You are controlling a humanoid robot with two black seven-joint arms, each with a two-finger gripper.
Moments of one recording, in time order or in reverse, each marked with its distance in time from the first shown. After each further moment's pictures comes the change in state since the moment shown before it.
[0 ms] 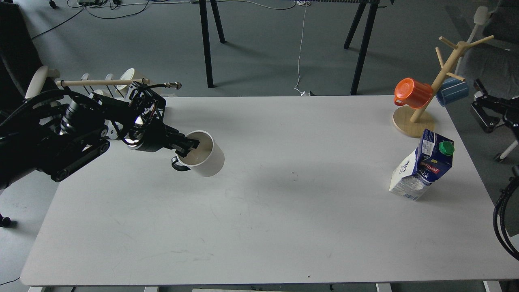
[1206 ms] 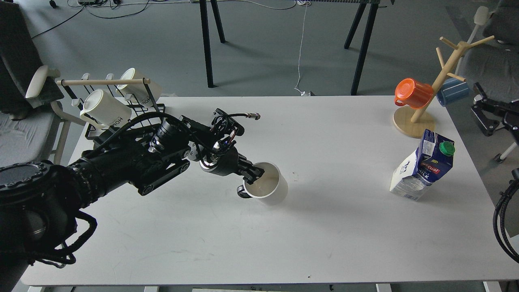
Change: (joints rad) left arm 0.011 -0.376 0.000 0.177 0.040 -0.030 0.000; right arm -0.012 0.000 -0.001 -0.002 0.000 0.000 0.000
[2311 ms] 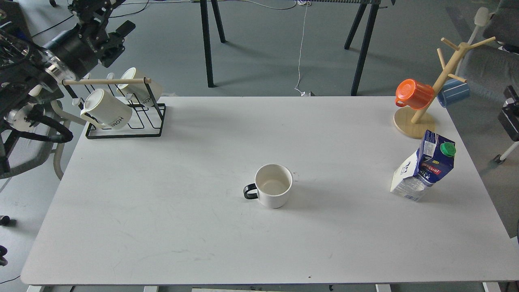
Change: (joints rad) left arm 0.134 0.528 -0.408 0.032 -1.487 0.000 0.000; right arm -0.178 -0.092 0.060 0.081 0.301 0.000 -0.002
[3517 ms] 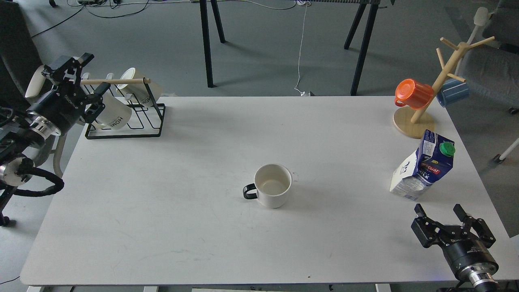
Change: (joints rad) left arm 0.226 -0.001 0.004 -0.008 -0.148 0.000 0.000; right arm -0.269 0.417 -0.092 -0.029 -0.140 0.000 0.052
